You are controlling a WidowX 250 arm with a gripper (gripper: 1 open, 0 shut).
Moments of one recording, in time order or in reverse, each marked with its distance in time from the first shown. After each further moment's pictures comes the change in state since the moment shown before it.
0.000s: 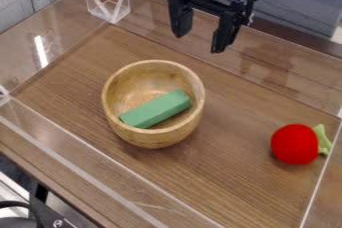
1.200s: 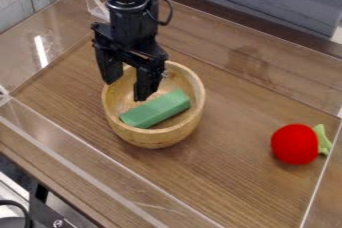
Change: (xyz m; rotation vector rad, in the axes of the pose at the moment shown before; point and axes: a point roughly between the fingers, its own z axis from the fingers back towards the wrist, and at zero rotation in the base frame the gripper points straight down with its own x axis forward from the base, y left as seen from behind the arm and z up) arm -0.058 0.062 -0.058 0.015 -0.008 -0.014
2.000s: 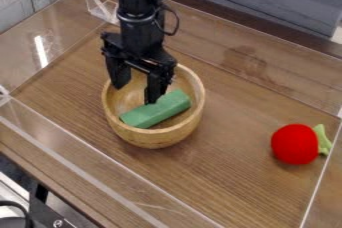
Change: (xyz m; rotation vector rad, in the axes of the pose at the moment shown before) arm 0.019 -0.003 -0.020 0.006 -0.031 0.058
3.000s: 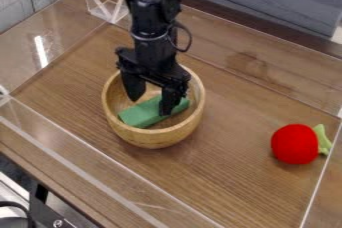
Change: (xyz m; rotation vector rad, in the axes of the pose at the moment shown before) arm -0.001 -0.016 -0.022 -0.021 -0.004 -0.028
